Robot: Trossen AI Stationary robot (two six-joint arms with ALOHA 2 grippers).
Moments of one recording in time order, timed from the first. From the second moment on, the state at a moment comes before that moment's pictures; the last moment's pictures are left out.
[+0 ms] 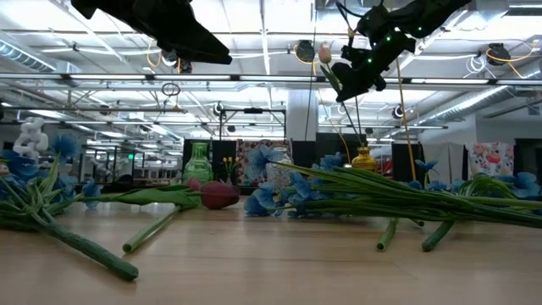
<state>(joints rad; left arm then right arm) -0.03 1.13 0.74 -0.03 -0.11 0.14 -0.84 1.47 1.24 -0.25 0.08 -0.12</state>
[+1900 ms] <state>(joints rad) -0.03 1.13 0.74 -0.04 -0.11 0.13 -0.84 1.32 1.08 -0.37 0.16 -0.05</state>
